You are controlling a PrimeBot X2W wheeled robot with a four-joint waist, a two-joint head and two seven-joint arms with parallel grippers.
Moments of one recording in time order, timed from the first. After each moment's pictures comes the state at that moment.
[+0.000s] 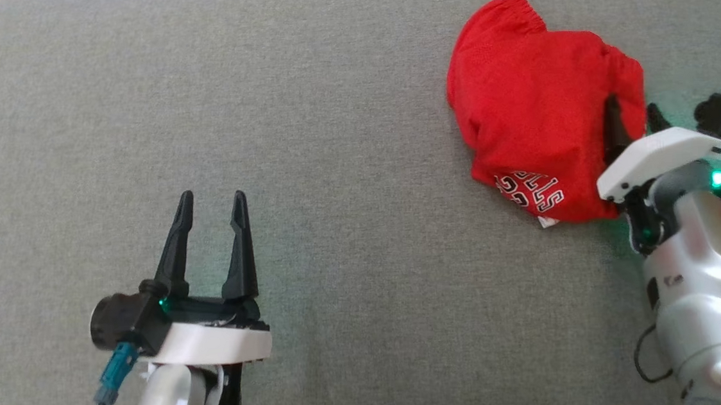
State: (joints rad) left arm -0.19 0.06 -0.22 0.20 -0.29 -0.12 -0.25; right arm -0.68 -0.05 -0.26 0.96 0.17 0.12 -0.04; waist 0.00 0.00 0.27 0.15
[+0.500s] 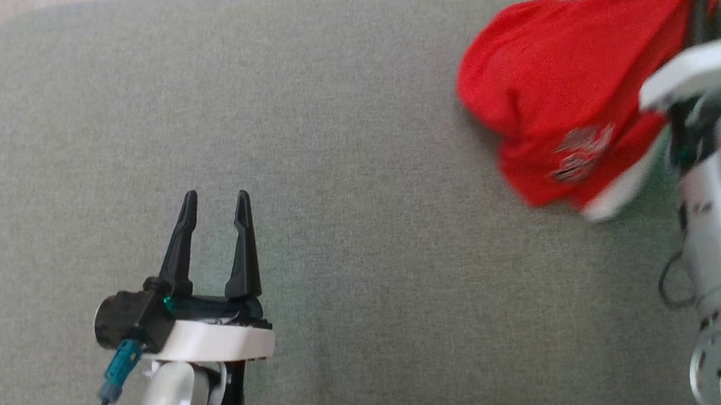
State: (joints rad) left arm -0.20 0.06 -0.22 0.22 -0.29 -0.12 -0.25; right arm -0.83 -0.07 -0.35 0.93 0.00 0.12 -0.23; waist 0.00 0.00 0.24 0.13
